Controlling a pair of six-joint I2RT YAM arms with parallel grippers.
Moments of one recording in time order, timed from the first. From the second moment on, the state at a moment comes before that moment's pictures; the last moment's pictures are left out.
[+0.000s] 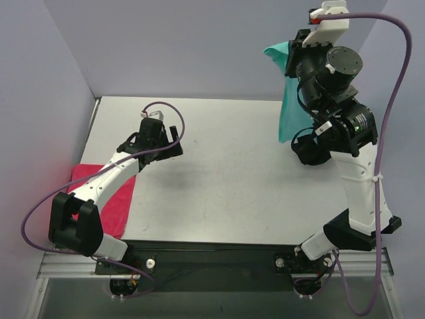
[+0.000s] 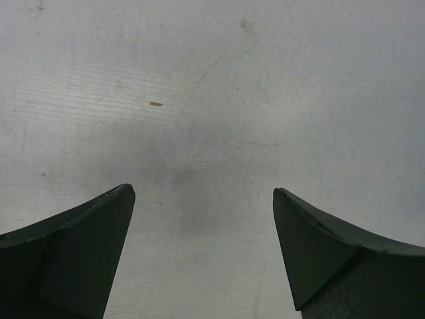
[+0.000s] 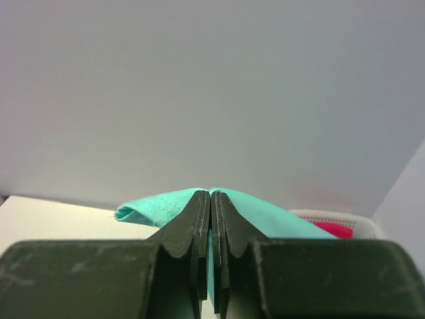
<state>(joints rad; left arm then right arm) -0.38 1.46 1.11 -0.41 -0.09 -0.54 0.54 1.53 2.28 -0.58 0.49 -0.11</state>
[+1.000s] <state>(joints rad) -0.38 1.44 1.08 -0.40 -0.09 -0.58 0.97 1.37 1.74 -0.33 0.49 -0.31</state>
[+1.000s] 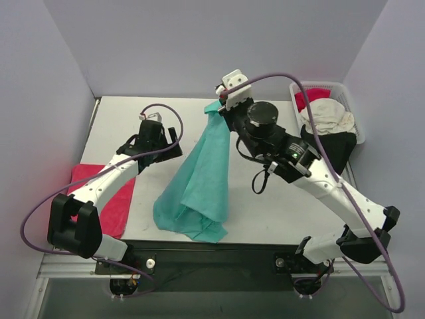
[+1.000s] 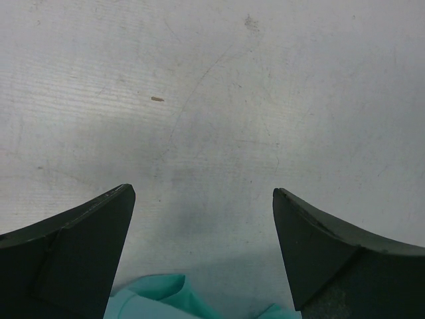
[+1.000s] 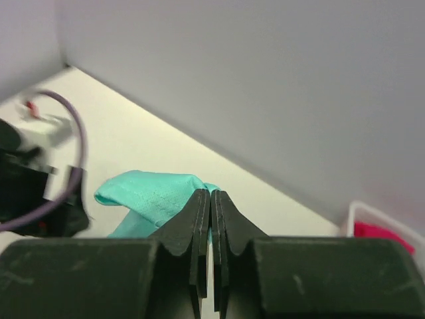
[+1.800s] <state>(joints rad) -0.39 1.38 1.01 -0.40 -0.13 -0.59 0.60 1.67 1.37 -0.48 0.72 0.18</state>
